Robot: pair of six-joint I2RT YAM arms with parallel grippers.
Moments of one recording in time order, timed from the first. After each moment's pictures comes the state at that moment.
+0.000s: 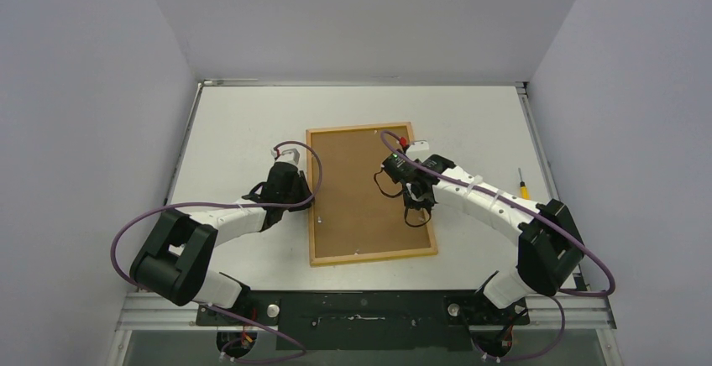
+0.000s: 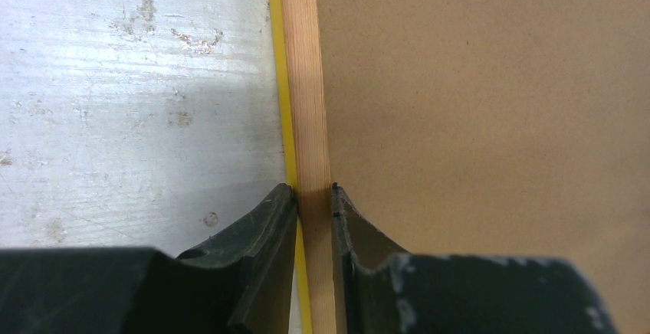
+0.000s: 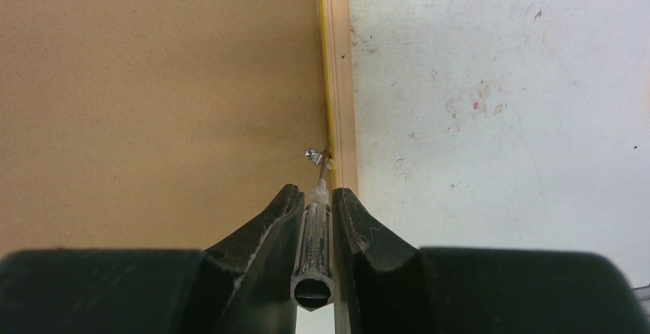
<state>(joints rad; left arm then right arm) -0.46 1.43 0.56 0.12 -0.07 -0.59 0.76 1.52 1.12 -0.91 0.45 0.63</state>
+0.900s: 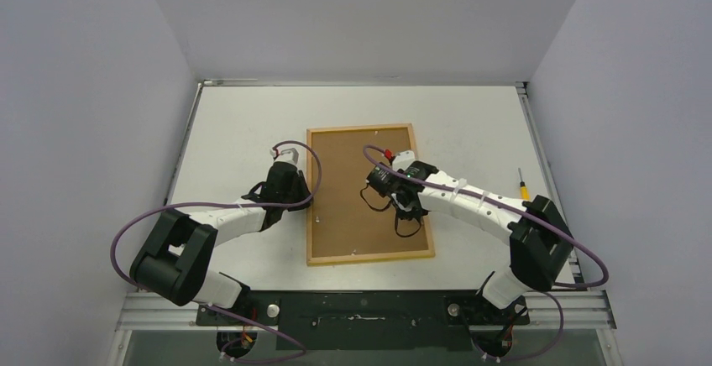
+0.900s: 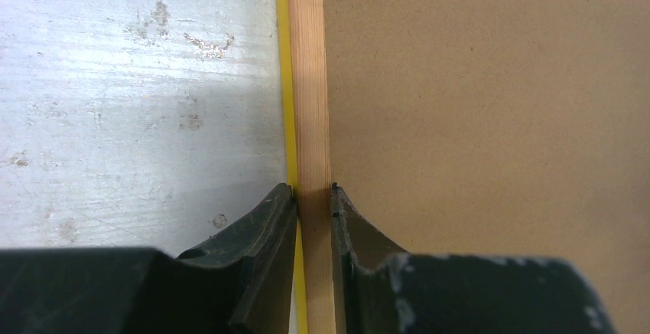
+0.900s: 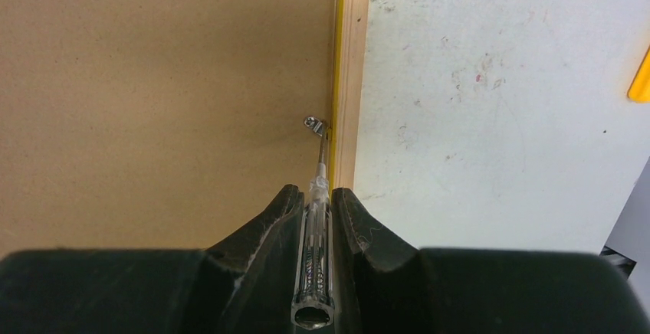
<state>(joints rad) -0.46 1.43 0.56 0.12 -0.08 -0.59 0.87 1.57 1.16 -1.03 0.49 0.66</state>
